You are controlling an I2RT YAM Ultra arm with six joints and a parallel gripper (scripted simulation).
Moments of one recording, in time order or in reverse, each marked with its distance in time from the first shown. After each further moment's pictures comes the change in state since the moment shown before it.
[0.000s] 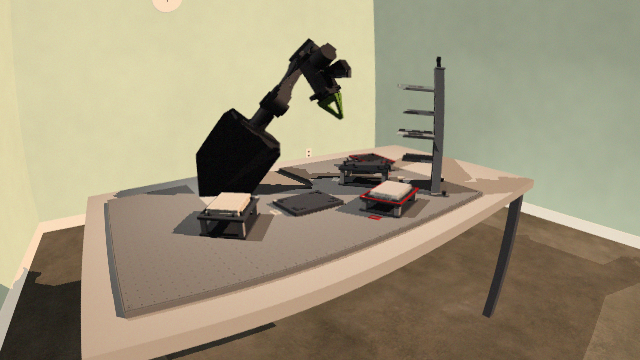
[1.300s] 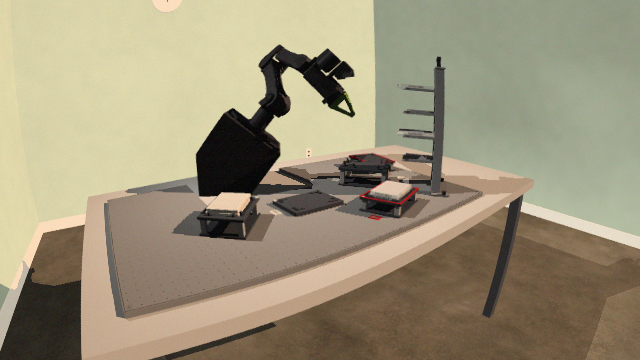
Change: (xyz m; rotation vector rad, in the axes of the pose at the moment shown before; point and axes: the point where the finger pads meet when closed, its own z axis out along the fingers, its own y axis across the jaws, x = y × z) arm -0.002 0.079 0.005 -0.132 -0.191 -0.206
